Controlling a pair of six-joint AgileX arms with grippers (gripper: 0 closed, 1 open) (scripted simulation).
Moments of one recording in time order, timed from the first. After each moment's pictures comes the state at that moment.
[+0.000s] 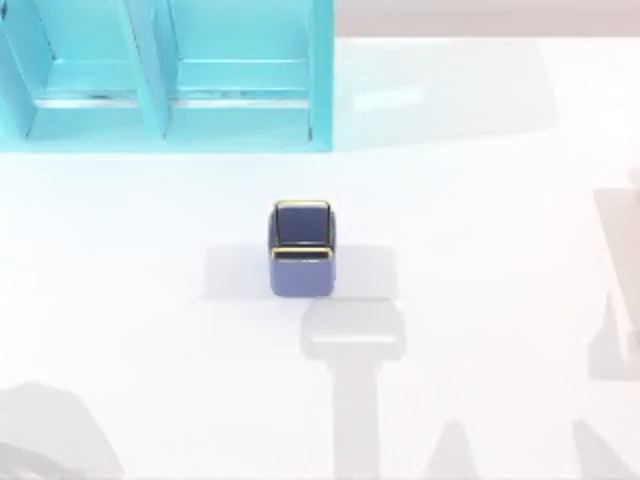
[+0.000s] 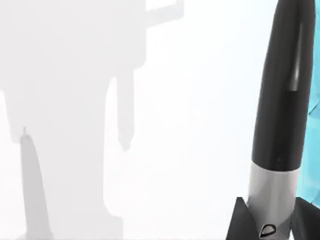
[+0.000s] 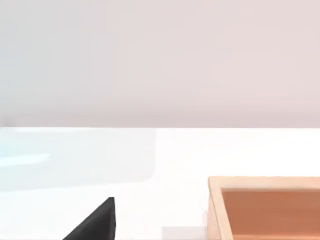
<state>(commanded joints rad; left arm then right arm) 0.98 1.22 0.82 -0.88 0.74 -0.41 0.00 0.00 0.00 0.00 0.00 0.00</state>
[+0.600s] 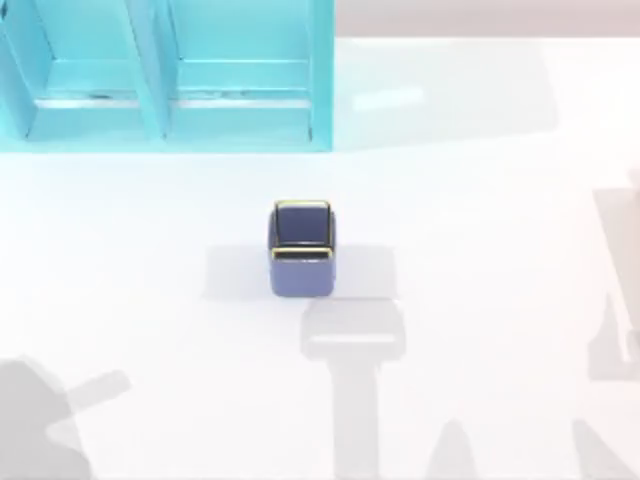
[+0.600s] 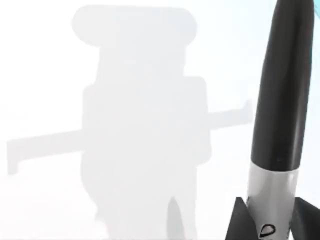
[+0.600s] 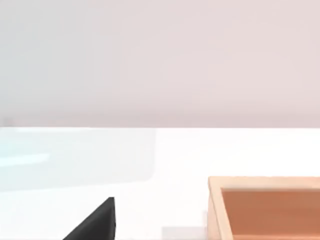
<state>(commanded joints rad) 0.66 1.34 0.86 -0.52 0.42 -0.25 0.00 0.00 0.00 0.00 0.00 0.00</state>
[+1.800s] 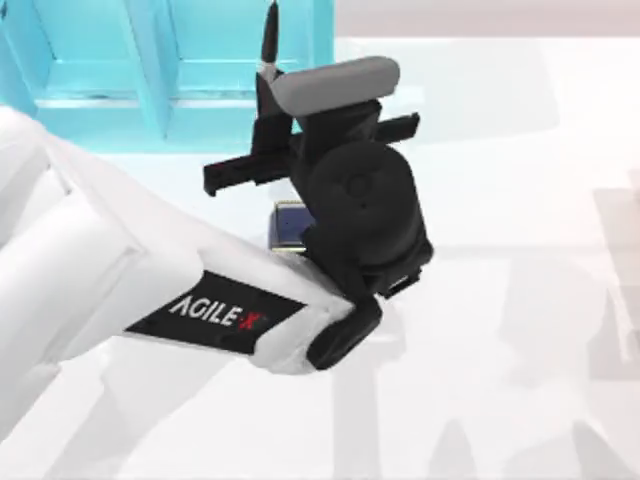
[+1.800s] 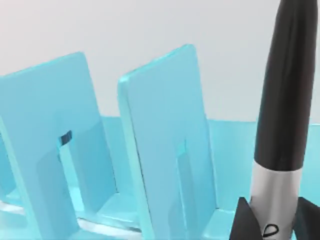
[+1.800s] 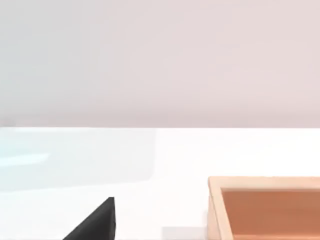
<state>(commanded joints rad) -0.92 2.05 1.06 1.29 -1.34 0.44 0.00 0.00 0.00 0.00 0.00 0.00</state>
